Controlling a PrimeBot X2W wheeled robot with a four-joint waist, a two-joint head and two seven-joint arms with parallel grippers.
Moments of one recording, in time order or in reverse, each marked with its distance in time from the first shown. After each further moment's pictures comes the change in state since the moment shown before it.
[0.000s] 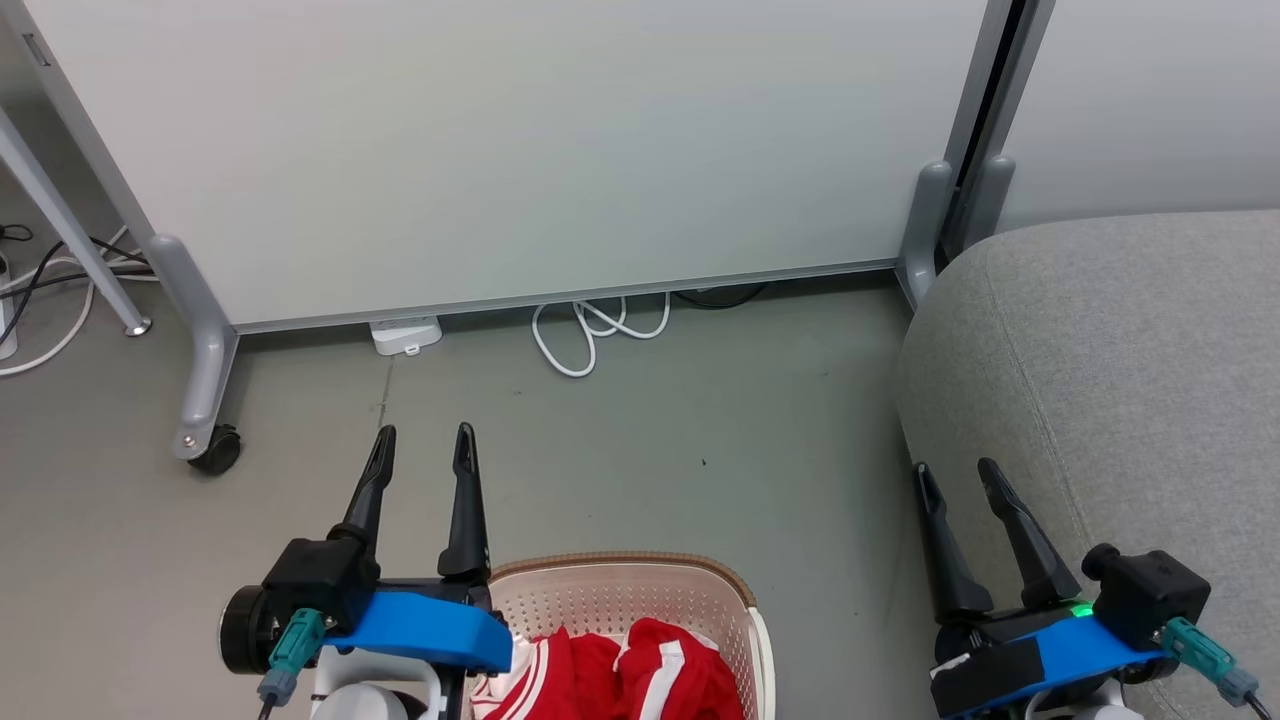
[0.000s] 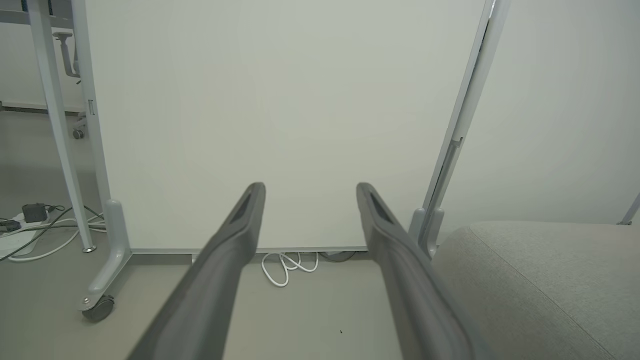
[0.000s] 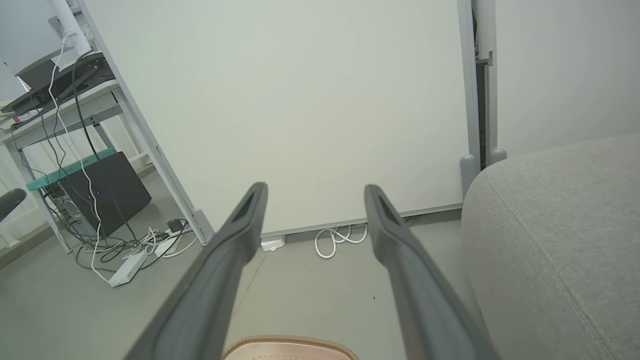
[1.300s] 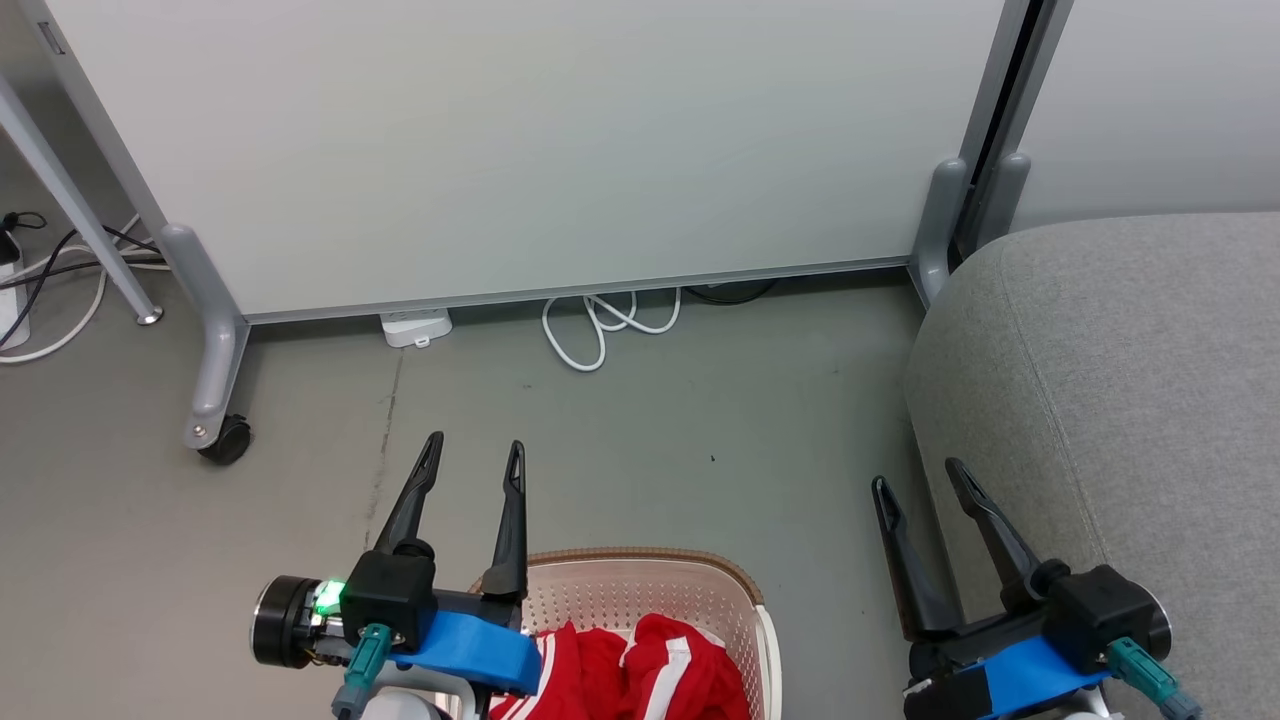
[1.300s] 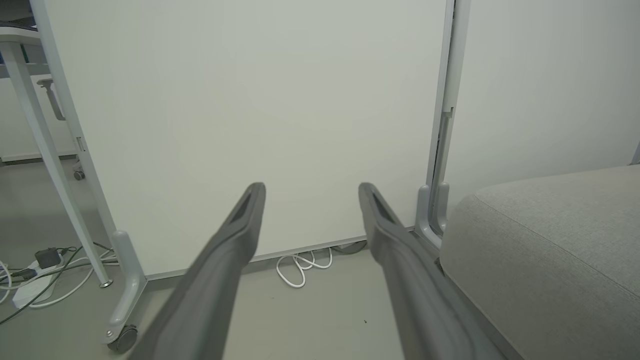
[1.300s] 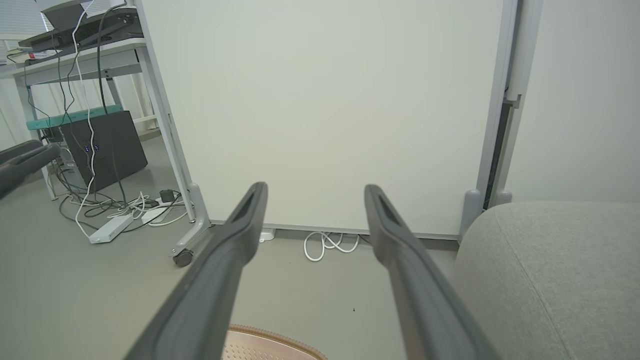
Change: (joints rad) left arm -0.015 0.002 -0.060 0.062 0.161 0.008 -0.056; right arm 0.007 -0.001 0.043 -0.013 -0.209 0.000 -0.054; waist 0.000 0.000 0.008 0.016
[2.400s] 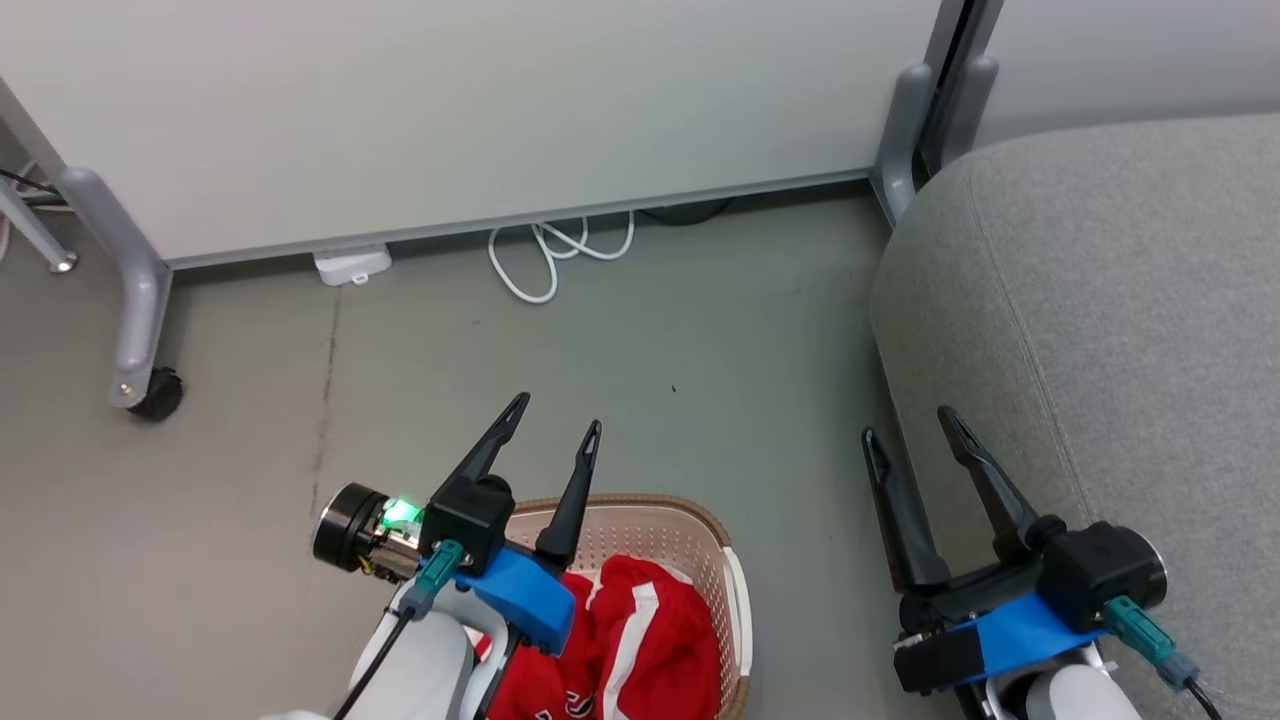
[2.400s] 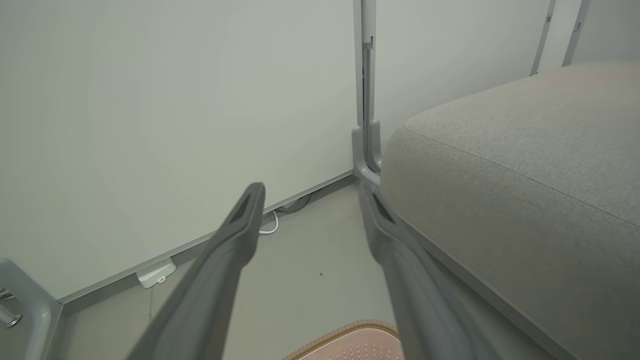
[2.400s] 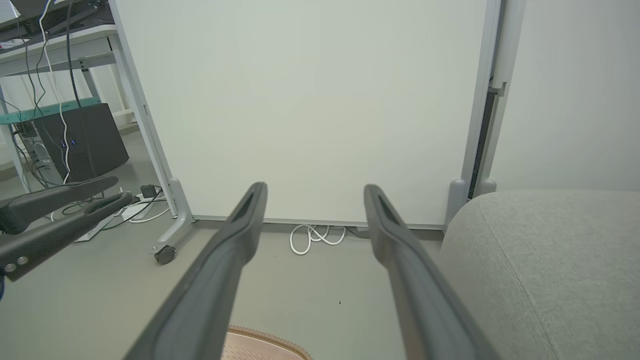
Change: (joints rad) left arm -0.177 0.008 -0.081 0.221 0.041 -0.136 -0.001; right arm -0.055 -0.001 0.011 -0.008 -0.011 0.000 -0.001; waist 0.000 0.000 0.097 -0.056
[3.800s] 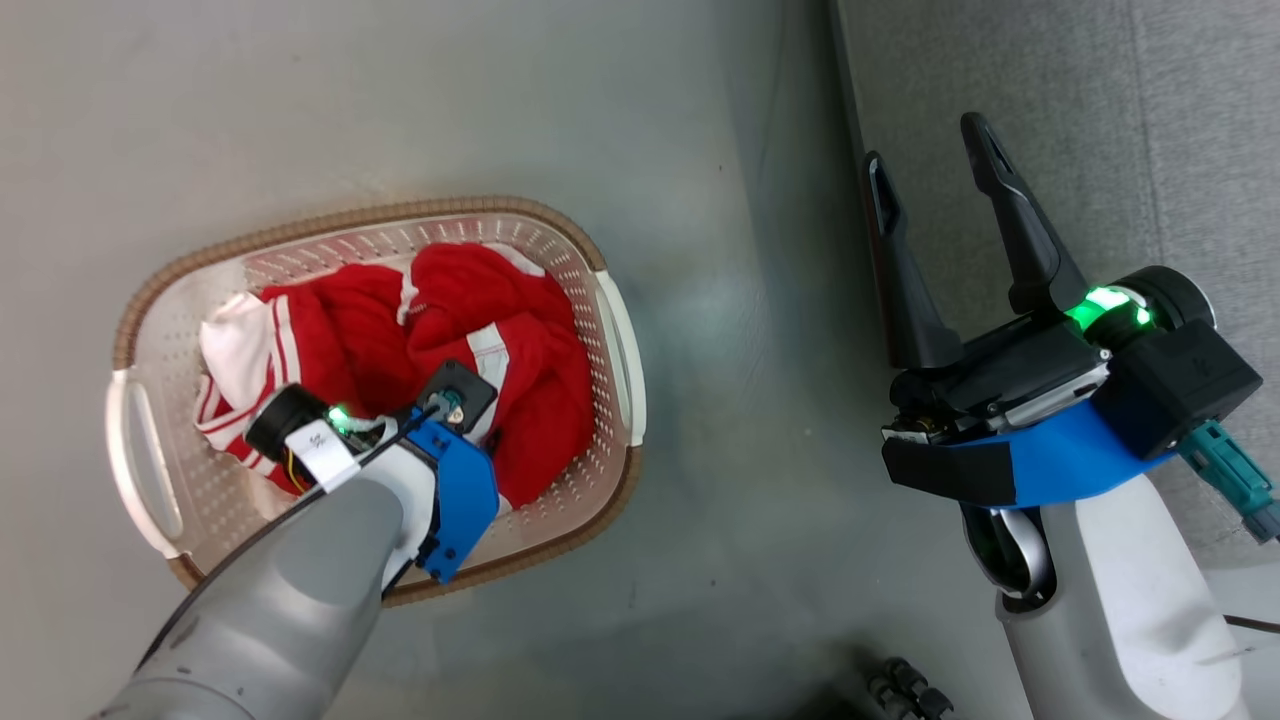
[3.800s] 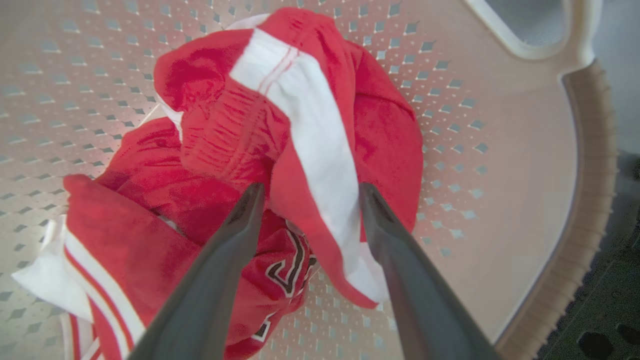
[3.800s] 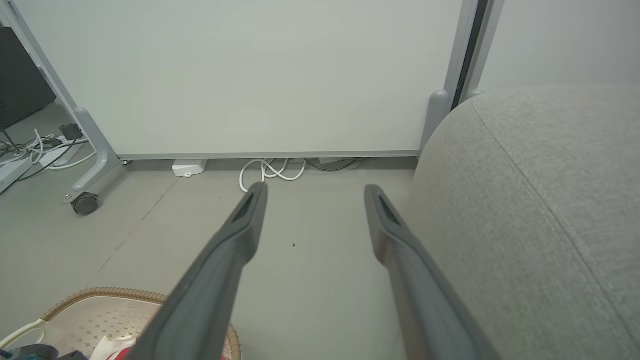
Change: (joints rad) left arm -0.559 0.139 -0.800 0.684 -0.531 -0.019 0.255; right arm -0.356 -0.001 0.038 -0.128 0.022 0.000 0.000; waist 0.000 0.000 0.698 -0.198
